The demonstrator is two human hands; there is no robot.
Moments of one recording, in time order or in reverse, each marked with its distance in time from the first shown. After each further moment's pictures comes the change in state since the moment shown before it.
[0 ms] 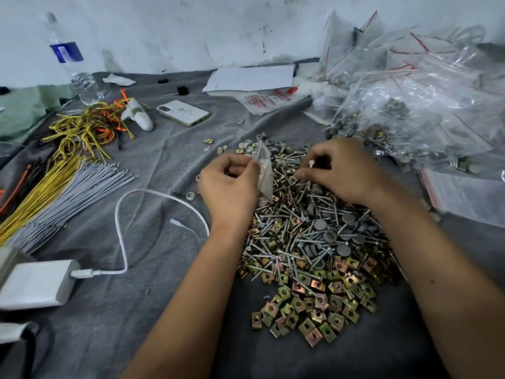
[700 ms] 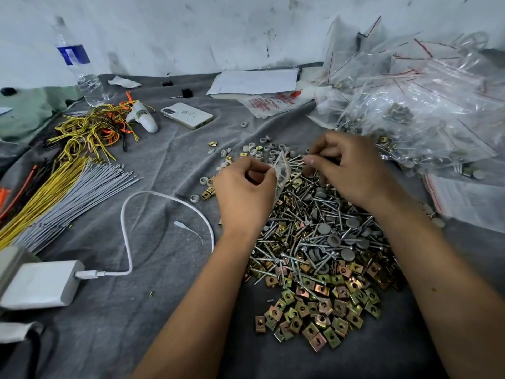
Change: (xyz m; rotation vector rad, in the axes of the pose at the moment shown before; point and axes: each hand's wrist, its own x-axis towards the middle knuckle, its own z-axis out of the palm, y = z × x) left_hand -0.006 0.000 0.003 0.197 -0.142 0.143; right_hand -0.004 -0.008 0.000 0.240 0.136 -0.033
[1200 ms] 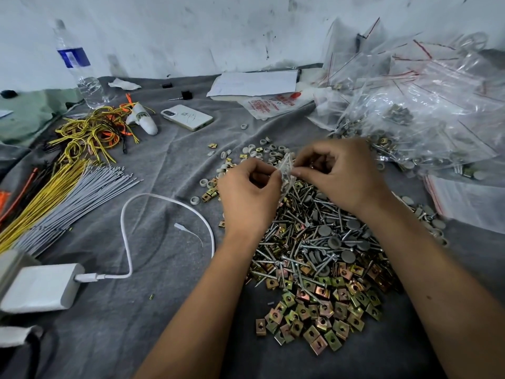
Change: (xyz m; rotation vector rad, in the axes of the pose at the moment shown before) left_hand -0.003 0.002 0.002 -0.011 -0.036 0.042; right_hand -0.002 -0.008 0.010 -0.033 0.068 -0.191
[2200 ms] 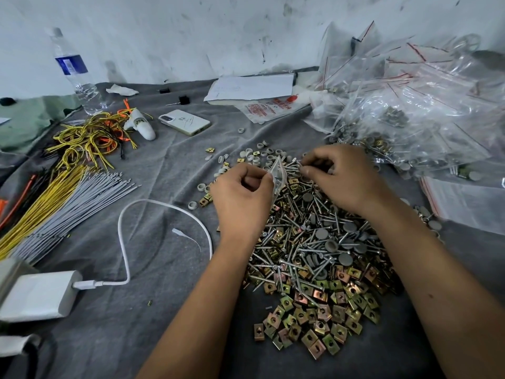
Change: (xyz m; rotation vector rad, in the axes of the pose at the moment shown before) left_hand 0.001 -0.002 -0.002 -0.060 0.027 -0.046; right_hand 0.003 0.012 -0.007 -0.163 -0.085 0.195
